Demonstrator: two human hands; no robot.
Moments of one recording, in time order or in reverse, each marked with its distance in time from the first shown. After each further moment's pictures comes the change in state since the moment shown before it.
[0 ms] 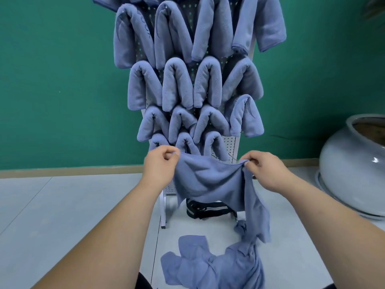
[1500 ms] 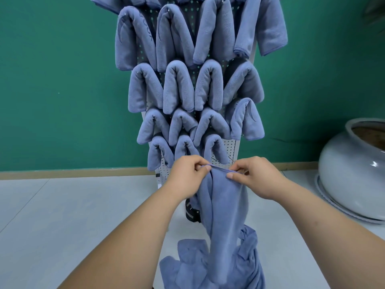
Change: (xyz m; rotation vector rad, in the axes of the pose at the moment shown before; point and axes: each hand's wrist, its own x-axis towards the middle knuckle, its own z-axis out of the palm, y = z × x) left_hand -0.027 0.036 0.037 0.189 -0.309 0.133; right_hand -0.007 -0.024 0.006 -0.049 -0.111 -0.184
